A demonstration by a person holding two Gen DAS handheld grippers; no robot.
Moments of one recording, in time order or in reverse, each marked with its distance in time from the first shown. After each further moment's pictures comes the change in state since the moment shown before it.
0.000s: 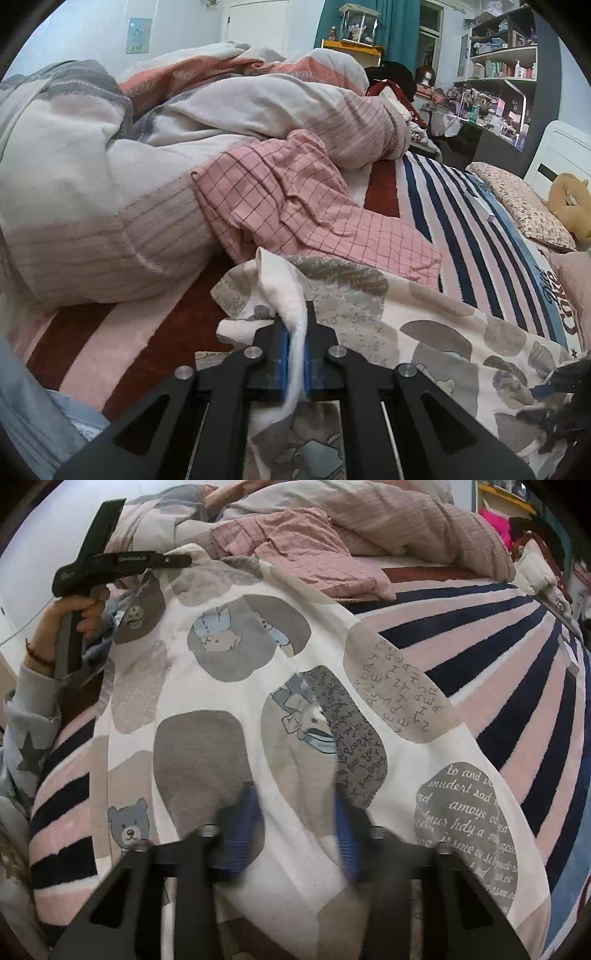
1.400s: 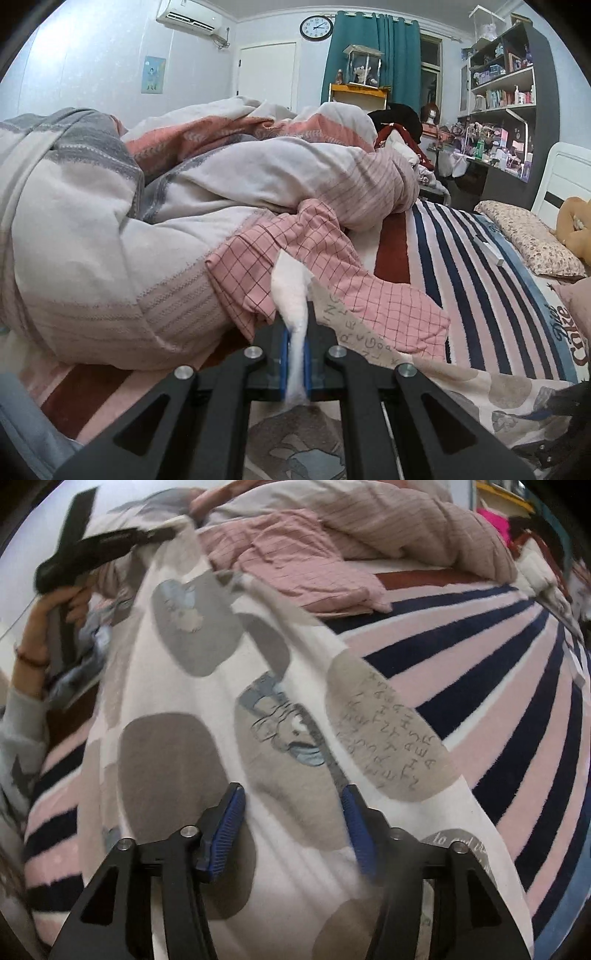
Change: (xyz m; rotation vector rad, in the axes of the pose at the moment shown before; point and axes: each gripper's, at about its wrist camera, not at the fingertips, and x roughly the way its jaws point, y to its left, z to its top) left arm -0.014 -0.003 0.040 -0.002 -0.198 0.055; right arm 0.012 -0.017 0.025 -0.006 -0.009 0.016
